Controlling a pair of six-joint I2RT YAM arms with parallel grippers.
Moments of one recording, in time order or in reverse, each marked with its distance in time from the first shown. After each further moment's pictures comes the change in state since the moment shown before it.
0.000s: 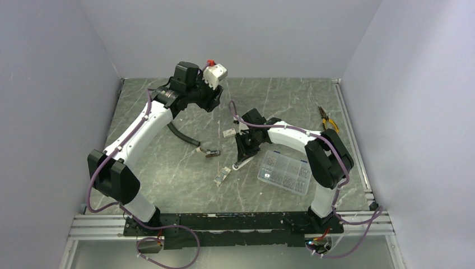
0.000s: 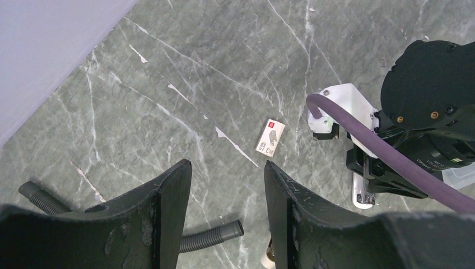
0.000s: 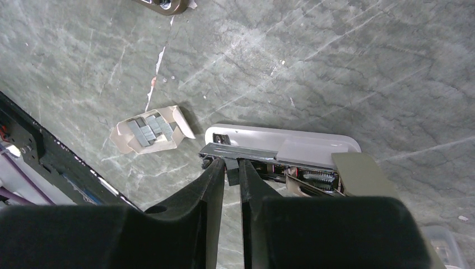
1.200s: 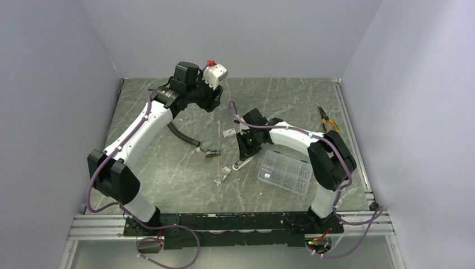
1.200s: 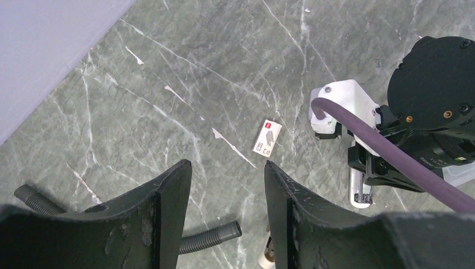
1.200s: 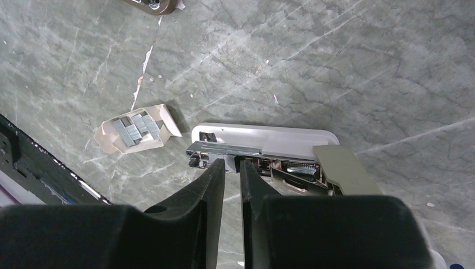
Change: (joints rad) left arm 0.001 0.000 0.000 0.000 0.014 -0.002; right arm 0.005 -0.031 -0.013 0.002 0.053 -0.040
